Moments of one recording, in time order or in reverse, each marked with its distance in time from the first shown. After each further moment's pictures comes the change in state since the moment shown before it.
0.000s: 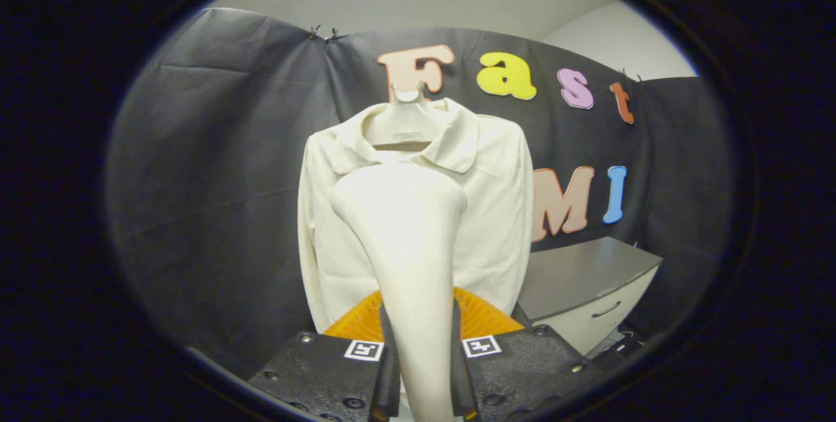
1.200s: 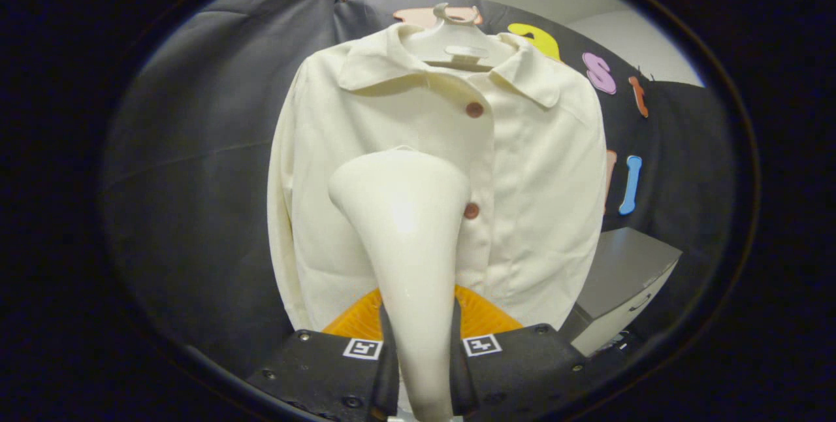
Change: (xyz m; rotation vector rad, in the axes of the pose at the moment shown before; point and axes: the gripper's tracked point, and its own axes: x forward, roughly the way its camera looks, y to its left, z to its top) arm 0.123 0.052 -0.082 -0.070 0.090 -0.071
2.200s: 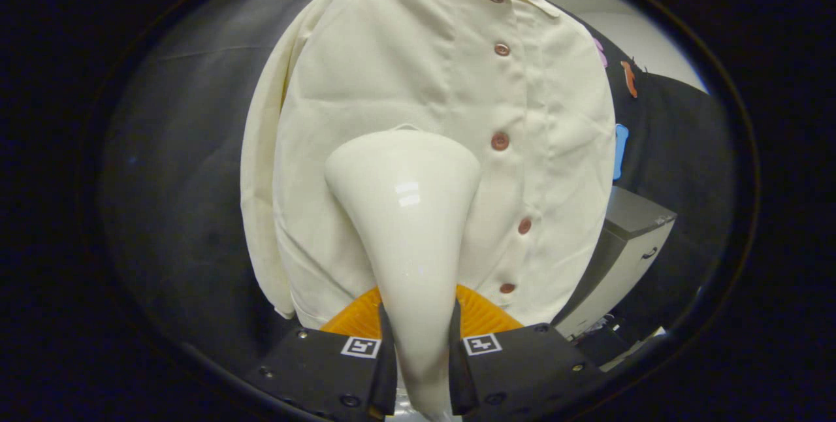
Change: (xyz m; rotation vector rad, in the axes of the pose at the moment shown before) arm 0.022 0.012 -0.162 -0.047 0.131 -0.117
